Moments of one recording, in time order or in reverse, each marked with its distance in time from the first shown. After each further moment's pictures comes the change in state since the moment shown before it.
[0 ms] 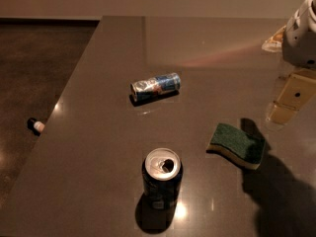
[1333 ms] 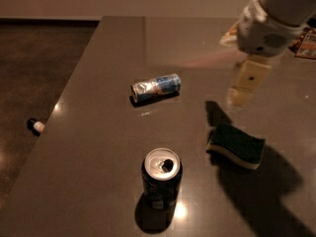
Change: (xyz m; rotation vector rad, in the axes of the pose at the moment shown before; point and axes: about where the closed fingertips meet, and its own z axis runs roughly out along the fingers) arm -0.065 -0.030 0.037 -0.079 -0.094 -0.124
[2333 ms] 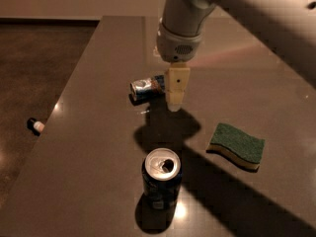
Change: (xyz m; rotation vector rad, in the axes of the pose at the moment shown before) arm -0.107 -0.030 0.097 -0.101 0.047 -0.265
